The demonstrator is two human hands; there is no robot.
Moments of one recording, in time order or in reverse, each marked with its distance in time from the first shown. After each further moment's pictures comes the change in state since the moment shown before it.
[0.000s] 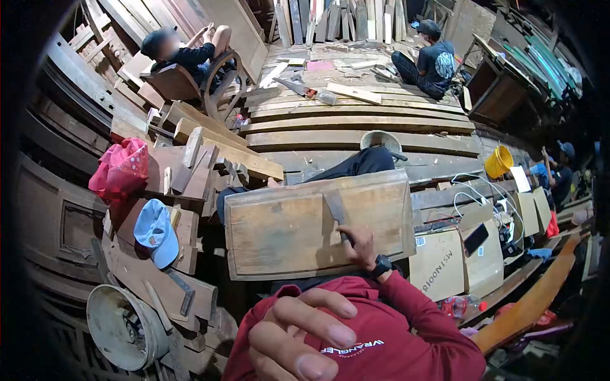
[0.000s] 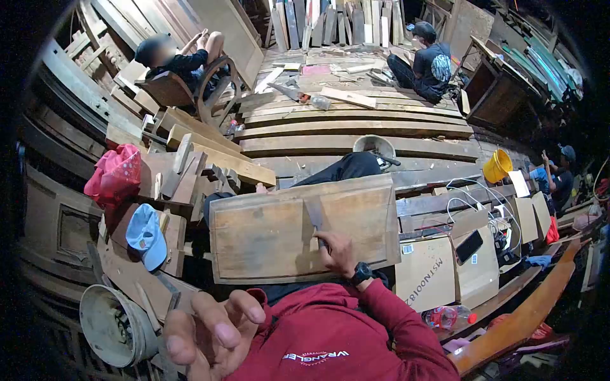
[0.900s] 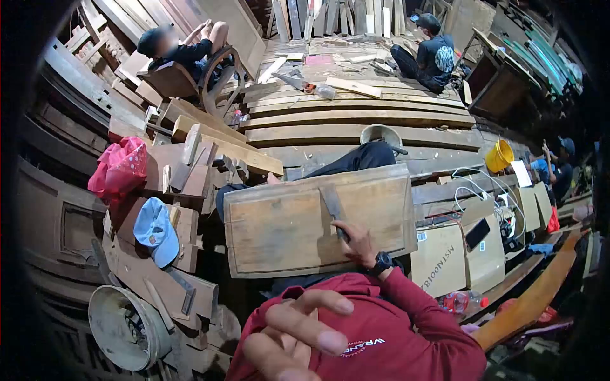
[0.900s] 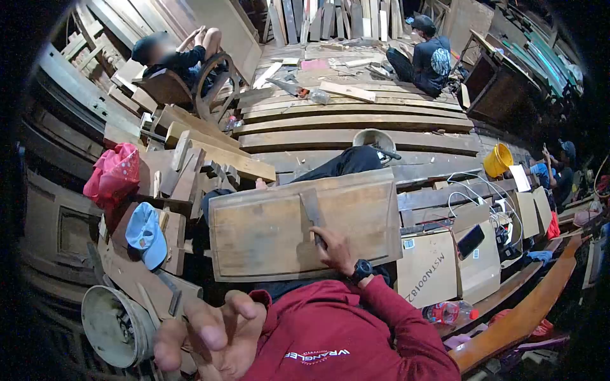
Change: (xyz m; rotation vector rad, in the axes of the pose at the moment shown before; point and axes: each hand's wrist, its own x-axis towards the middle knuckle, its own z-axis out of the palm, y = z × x) left_hand 0.001 0.001 0.021 0.022 0.149 -0.038; right_hand 0.003 0.000 0.005 -0.003 0.005 0.000
